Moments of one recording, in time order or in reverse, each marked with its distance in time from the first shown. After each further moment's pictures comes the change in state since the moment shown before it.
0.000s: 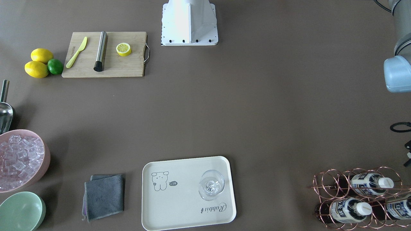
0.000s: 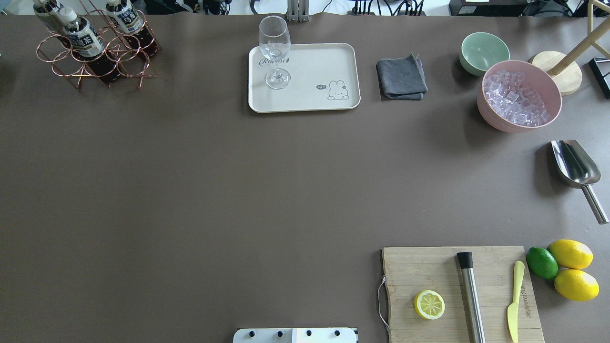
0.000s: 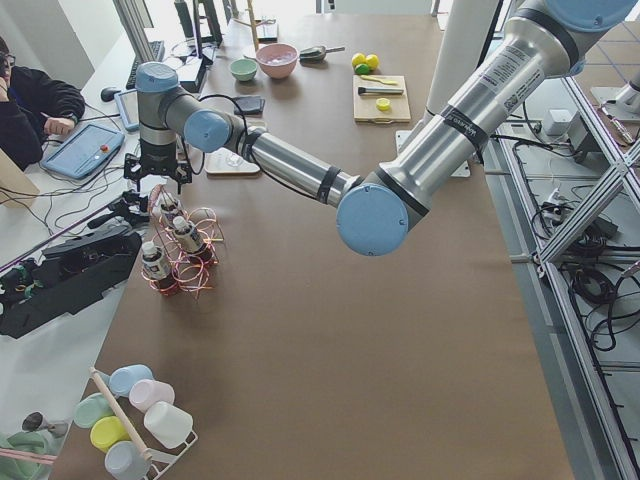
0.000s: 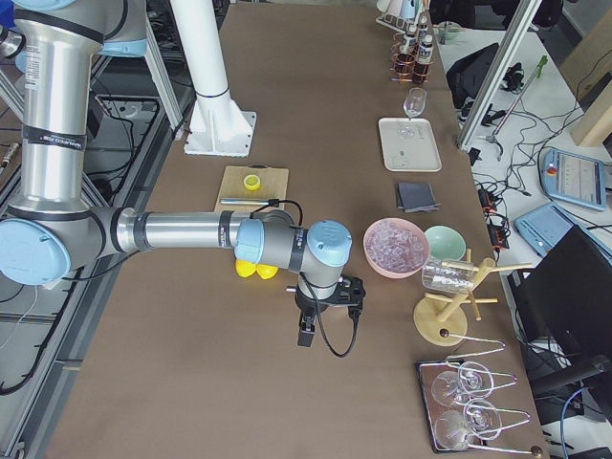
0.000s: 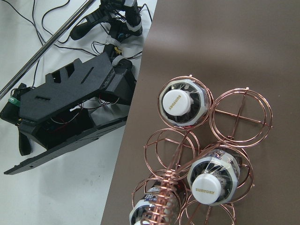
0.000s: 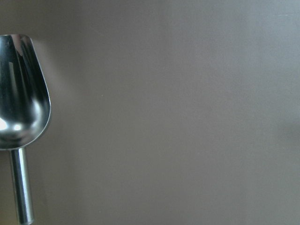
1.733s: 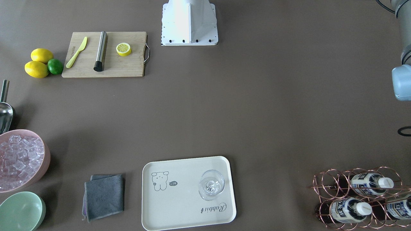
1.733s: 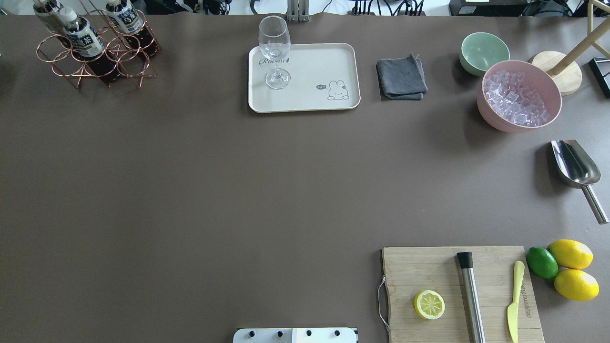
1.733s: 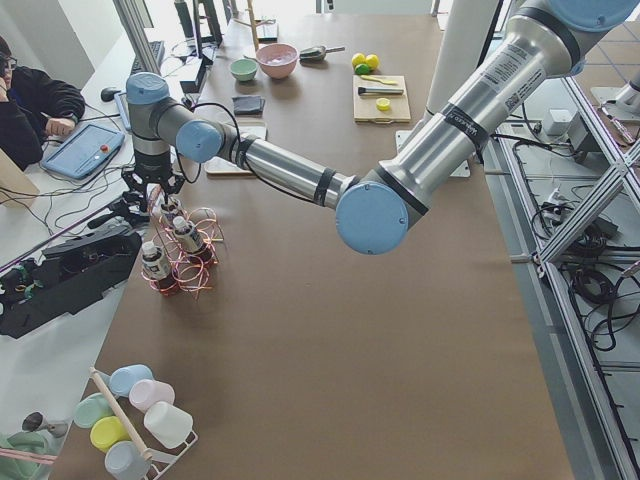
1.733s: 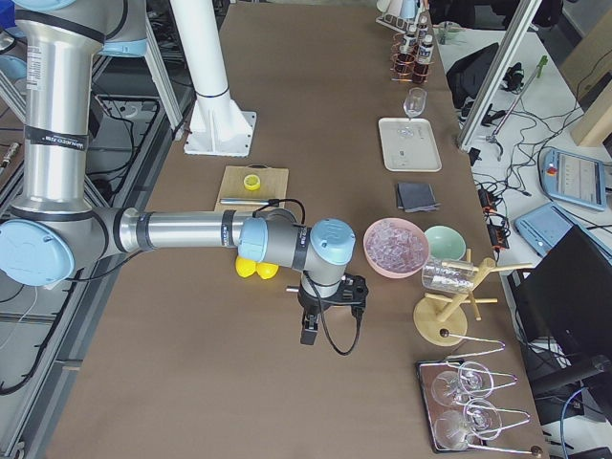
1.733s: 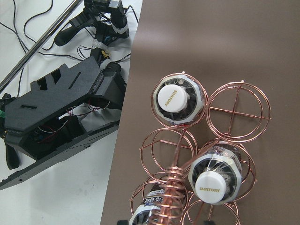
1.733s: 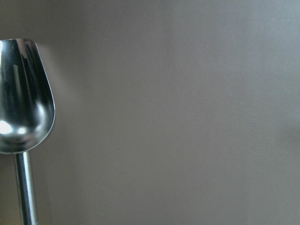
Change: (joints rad) left arm -0.017 -0.009 0.072 -0.046 -0.040 0.063; right arm -0.003 0.013 -0.004 -0.006 0.002 0.000
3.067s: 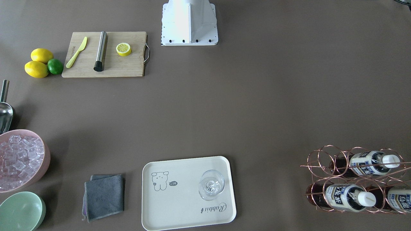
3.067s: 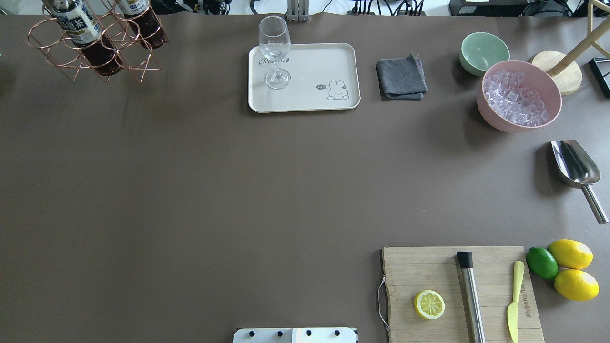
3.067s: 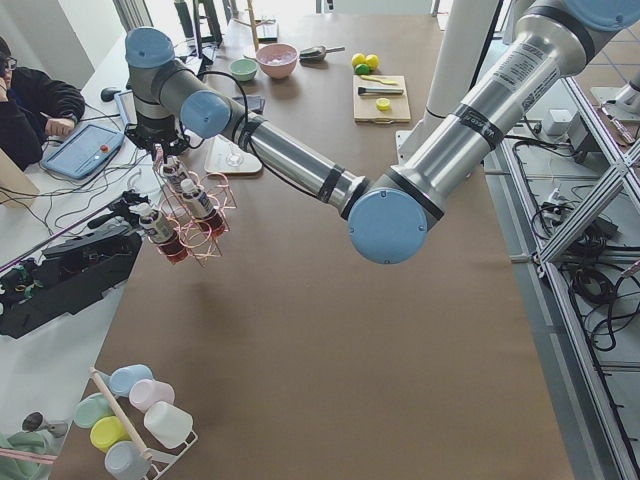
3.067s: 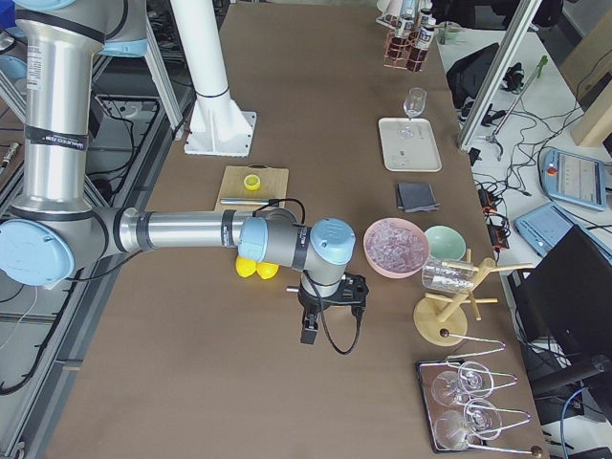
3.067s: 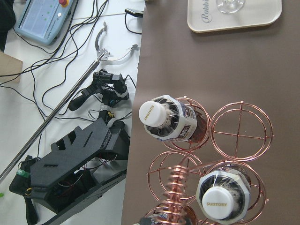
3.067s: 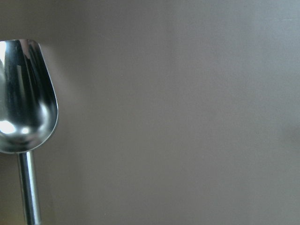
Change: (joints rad) left arm -0.089 0.035 -0.196 0.016 -0.213 0.073; right arm 0.001 -0.001 0.002 -0.001 0.007 0.001
